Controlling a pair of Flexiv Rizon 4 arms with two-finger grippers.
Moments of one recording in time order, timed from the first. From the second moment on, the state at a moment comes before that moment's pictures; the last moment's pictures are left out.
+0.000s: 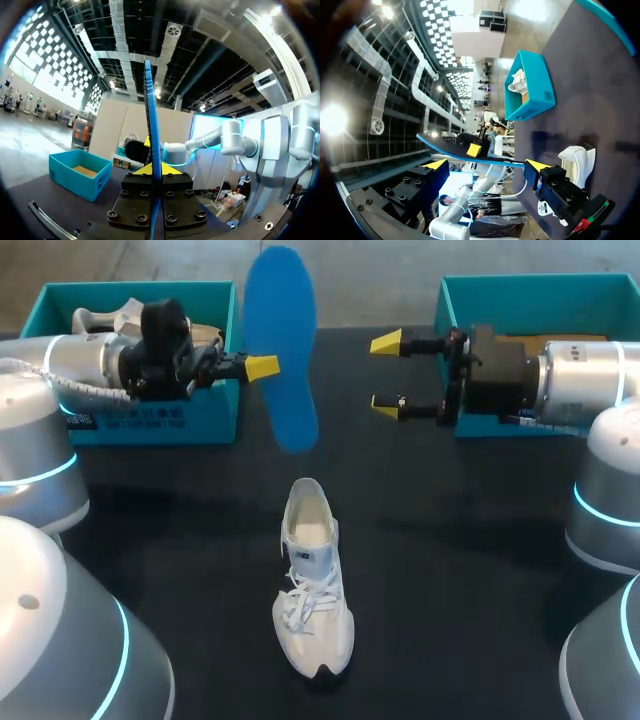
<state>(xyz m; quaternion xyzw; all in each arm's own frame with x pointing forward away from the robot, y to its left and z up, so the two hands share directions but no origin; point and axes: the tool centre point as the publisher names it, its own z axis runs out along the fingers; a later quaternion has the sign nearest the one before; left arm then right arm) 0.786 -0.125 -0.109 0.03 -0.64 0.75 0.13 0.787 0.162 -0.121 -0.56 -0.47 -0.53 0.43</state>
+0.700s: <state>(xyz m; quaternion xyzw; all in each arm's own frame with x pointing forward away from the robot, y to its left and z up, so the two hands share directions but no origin) 0.784 -0.122 -0.114 -0.19 -0.62 0.75 -0.13 0.788 0.163 -0.122 -0.56 -0.47 -0.53 0.43</state>
